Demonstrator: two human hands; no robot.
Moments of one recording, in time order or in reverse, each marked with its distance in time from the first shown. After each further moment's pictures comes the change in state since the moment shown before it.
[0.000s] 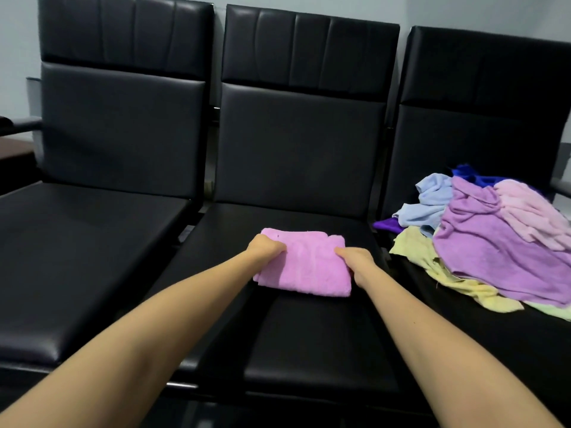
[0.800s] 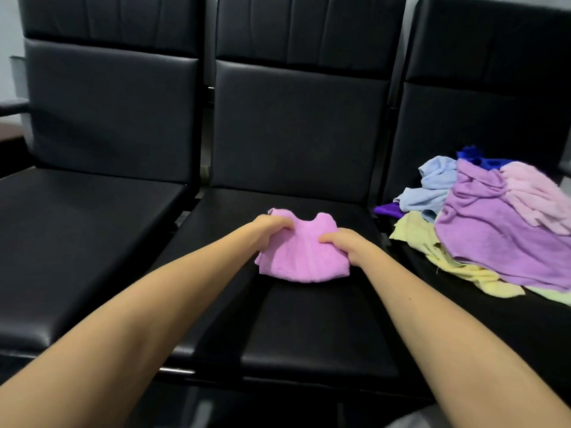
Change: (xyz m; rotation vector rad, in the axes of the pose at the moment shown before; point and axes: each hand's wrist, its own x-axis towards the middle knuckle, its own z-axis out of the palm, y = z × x) left_hand 0.006 0.022 0.004 -0.229 -0.149 -0.160; right_hand 0.012 -0.010 0.010 -0.300 -0.201 0.013
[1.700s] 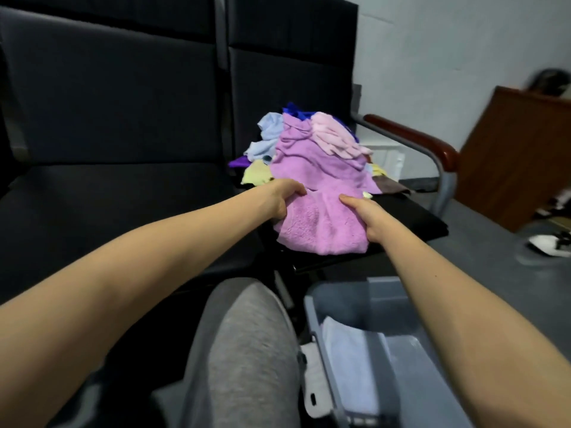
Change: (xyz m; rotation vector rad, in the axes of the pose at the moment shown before) left_hand -0.194 0.035 0.241 -0.036 -0.658 0.002; right_hand -0.207 0.152 -0.242 0.516 0.443 -0.055
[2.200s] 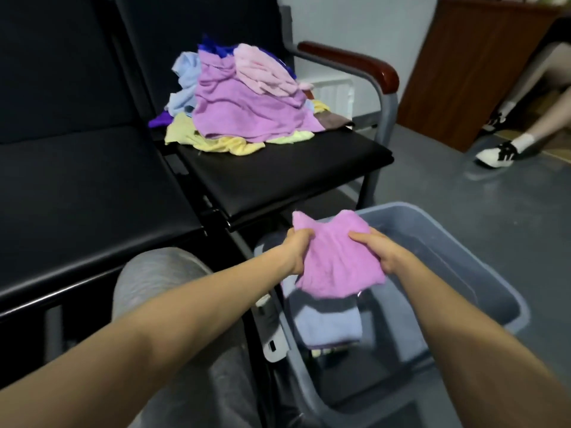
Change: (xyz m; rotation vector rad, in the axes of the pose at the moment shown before) left_hand 0.036 -0.185 0.157 -0.157 -0.094 -0.173; right_hand -0.050 0.159 -0.162 -0.051 0.121 0.254
